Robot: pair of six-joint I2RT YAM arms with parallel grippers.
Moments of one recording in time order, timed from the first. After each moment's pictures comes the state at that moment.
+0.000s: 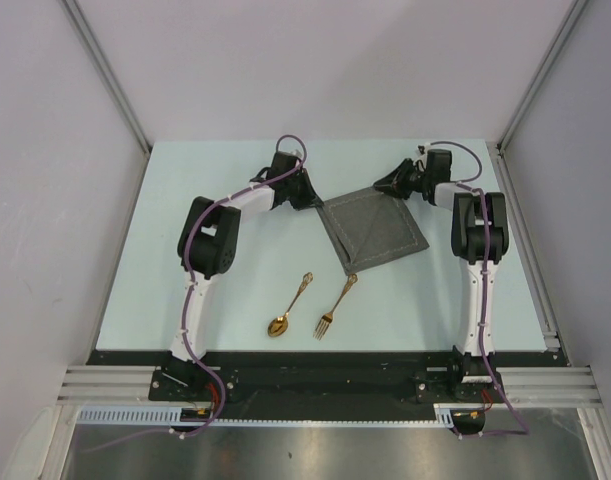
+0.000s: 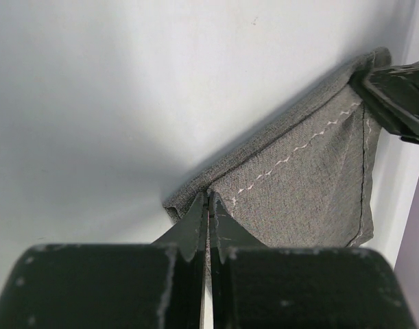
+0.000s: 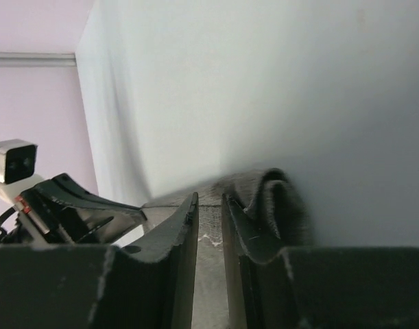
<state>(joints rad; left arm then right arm) -0.40 2.36 1.76 -0.16 0.32 -0.73 0.02 2.44 1.72 0.13 -0.72 0.81</state>
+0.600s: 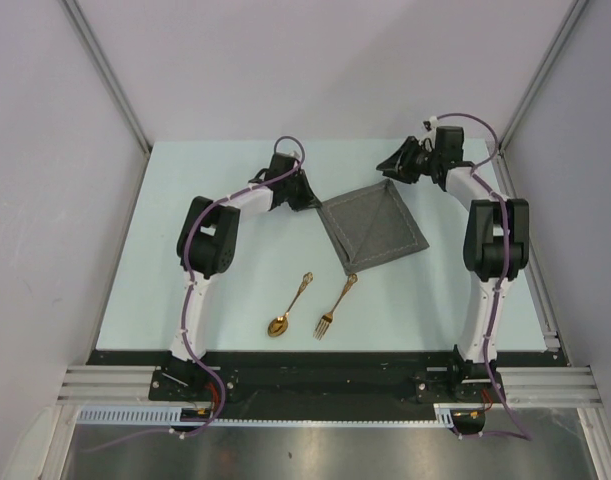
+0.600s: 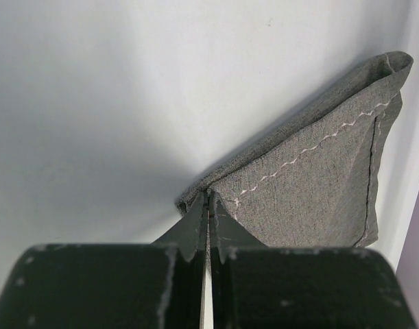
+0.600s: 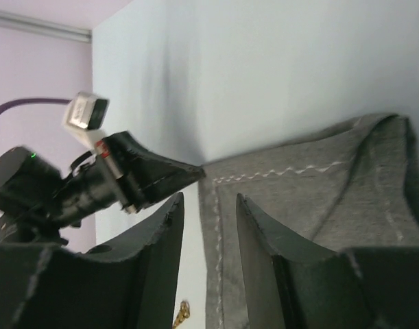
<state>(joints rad) -0.39 2.36 1.74 -0.14 0.31 -0.73 0.03 2.17 1.68 -0.10 -0.67 0.65</state>
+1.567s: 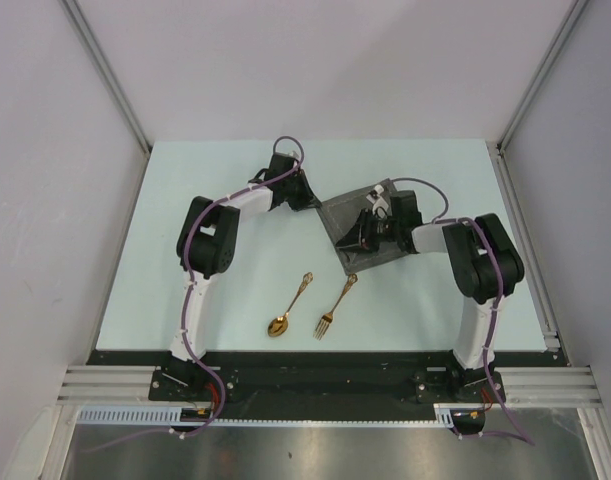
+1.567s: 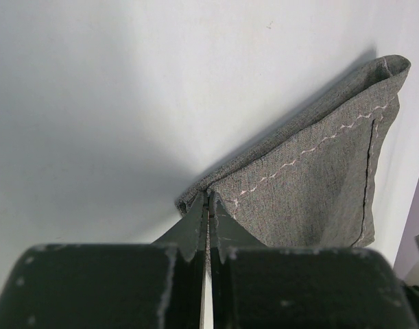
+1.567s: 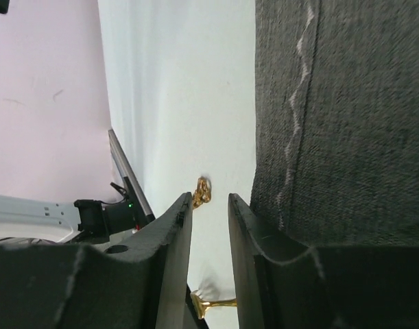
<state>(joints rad) -0.39 2.36 1.74 -0.14 0.32 -0.74 0.29 1.96 1.00 0.27 -0.85 0.72</state>
